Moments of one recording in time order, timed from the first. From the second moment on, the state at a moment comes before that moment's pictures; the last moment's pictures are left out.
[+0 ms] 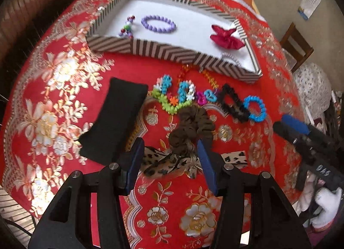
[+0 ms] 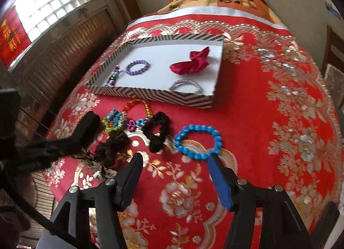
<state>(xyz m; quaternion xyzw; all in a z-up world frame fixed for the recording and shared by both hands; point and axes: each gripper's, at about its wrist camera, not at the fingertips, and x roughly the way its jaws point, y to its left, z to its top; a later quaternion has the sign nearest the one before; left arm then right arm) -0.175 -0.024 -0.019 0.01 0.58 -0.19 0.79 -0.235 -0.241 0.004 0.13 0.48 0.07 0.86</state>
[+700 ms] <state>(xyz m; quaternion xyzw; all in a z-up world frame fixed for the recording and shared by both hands) -0.165 -0.044 -0.046 0.05 0.58 -0.21 0.78 -0.159 -0.205 -0.038 0.07 0.53 0.11 0.84</state>
